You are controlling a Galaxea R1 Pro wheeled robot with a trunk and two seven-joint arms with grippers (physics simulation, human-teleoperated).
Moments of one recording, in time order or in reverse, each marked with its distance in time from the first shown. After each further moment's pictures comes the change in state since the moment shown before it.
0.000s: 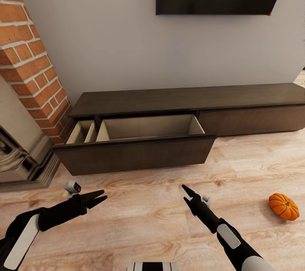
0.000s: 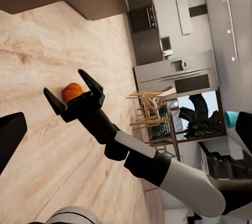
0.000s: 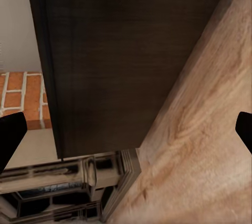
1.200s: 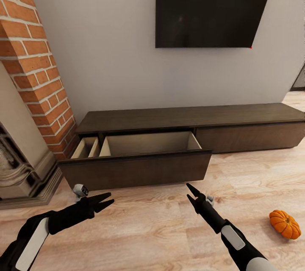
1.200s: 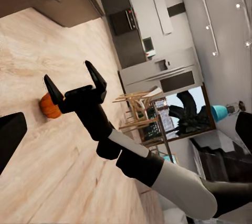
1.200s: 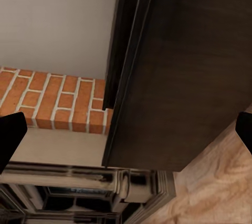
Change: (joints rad) left arm 0.000 -0.057 -0.022 0.045 -0.007 -0.002 0.005; right arm 0.005 -0.026 -0.007 0.008 -0.008 -0.017 0.109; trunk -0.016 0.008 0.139
